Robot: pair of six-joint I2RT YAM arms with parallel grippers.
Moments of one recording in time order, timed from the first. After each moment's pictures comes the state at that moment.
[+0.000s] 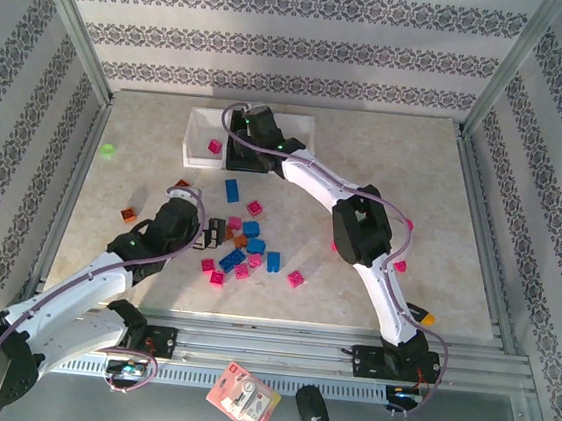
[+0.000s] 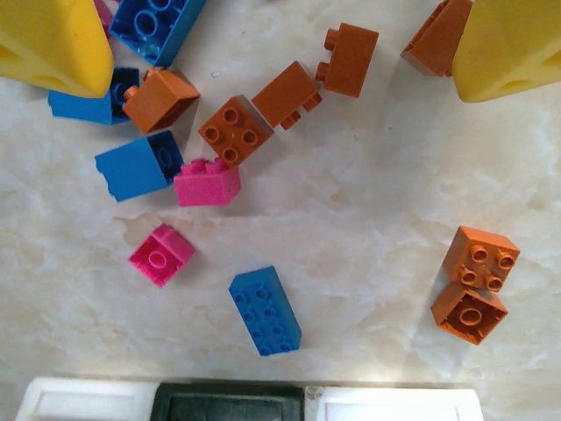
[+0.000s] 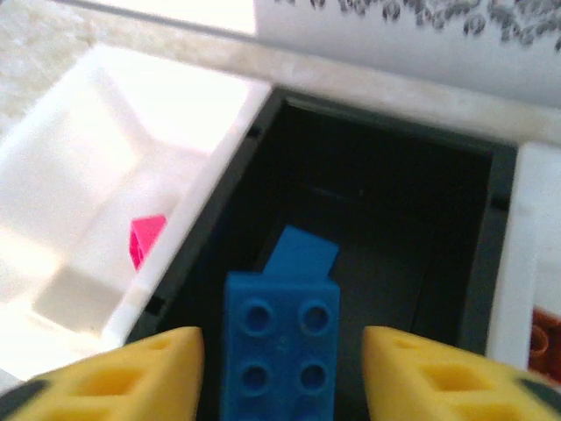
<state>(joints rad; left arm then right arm) -0.53 0.92 0.58 -0.41 -0.26 -0.46 0.66 2.42 2.13 -0.31 0.15 0.22</state>
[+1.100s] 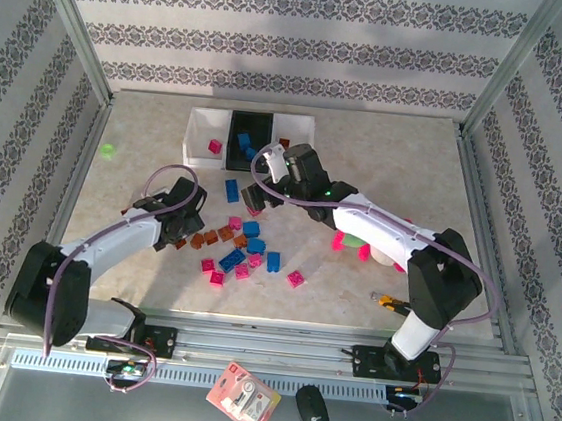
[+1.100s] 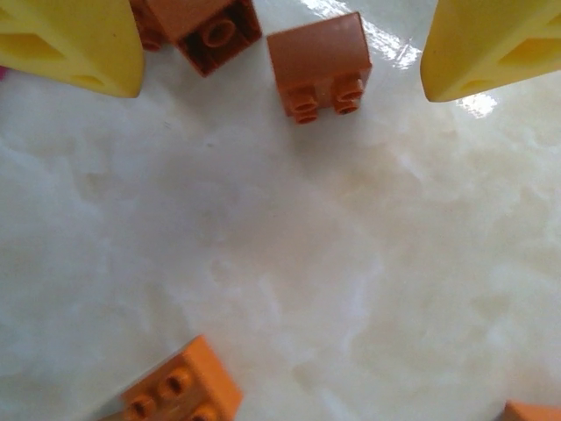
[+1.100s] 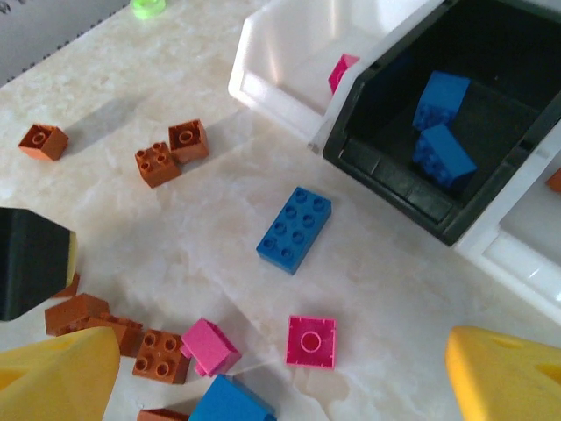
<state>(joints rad) -0.33 1.33 0.74 -0.66 -0.30 -1.02 0.70 1.70 1.24 -0.16 -0.17 0.07</state>
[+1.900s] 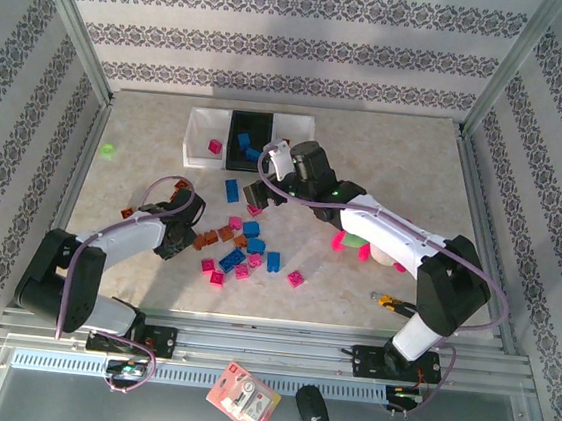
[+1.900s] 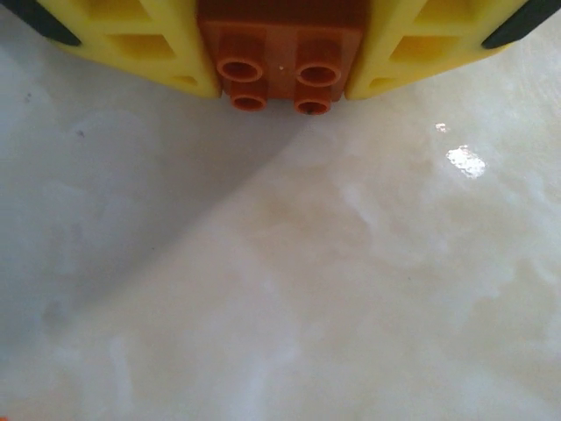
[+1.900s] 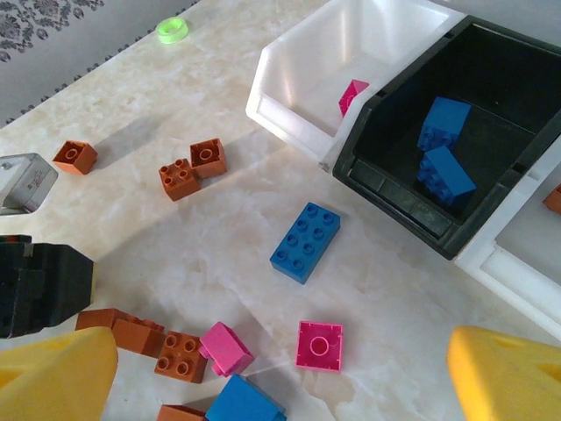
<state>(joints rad) -0.31 1.38 0.66 -0.61 -0.26 -1.13 0.69 1.64 1.23 -0.16 -0.21 0.07</state>
